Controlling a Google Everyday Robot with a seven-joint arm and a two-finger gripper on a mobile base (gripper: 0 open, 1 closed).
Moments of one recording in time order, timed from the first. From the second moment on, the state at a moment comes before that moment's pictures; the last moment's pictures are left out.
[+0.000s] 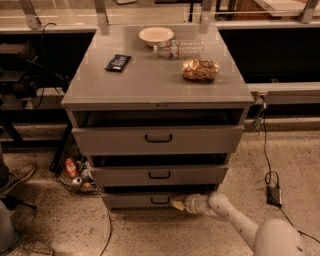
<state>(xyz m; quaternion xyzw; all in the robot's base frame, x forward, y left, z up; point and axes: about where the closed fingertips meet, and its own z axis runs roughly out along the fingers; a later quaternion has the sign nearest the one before) 0.650 -0.098 0.177 -0.29 0.84 0.30 0.36</state>
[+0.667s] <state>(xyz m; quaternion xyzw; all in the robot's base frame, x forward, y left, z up) 0.653 -0.105 0.182 -0.29 0.83 0.29 0.37</state>
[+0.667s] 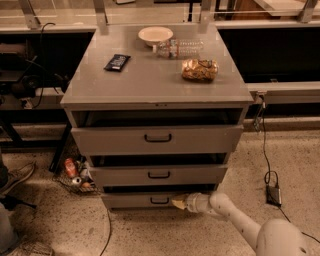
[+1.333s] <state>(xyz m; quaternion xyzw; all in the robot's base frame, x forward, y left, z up) 0.570 -0.216 0.219 -0.22 0.89 0.22 0.34</state>
